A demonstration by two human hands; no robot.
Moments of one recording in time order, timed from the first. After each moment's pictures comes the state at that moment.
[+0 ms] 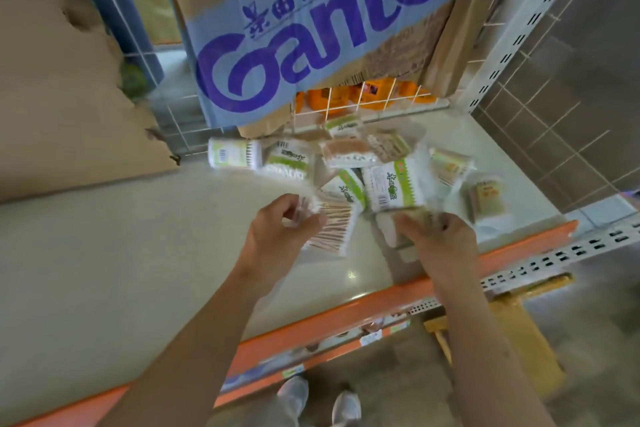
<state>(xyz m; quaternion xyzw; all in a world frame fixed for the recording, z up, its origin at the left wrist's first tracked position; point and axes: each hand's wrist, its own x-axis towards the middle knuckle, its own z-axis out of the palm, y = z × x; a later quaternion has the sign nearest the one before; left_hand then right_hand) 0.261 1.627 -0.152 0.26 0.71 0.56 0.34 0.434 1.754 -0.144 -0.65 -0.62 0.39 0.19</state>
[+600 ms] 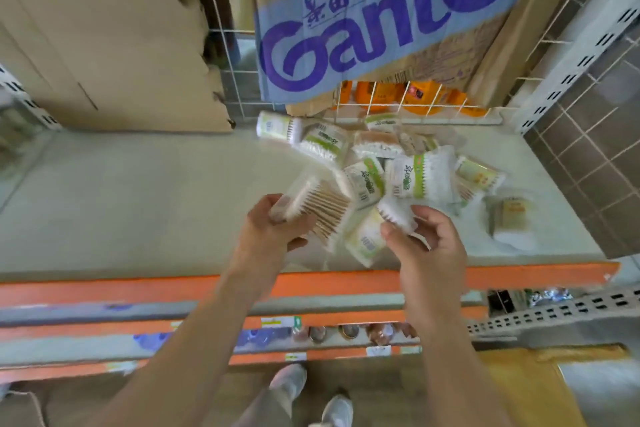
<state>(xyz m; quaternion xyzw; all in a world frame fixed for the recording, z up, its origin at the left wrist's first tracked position) 0.313 1.582 -0.143 0.07 0.61 0.72 0.31 0.454 1.702 -0.123 -0.40 -0.56 0.65 0.33</state>
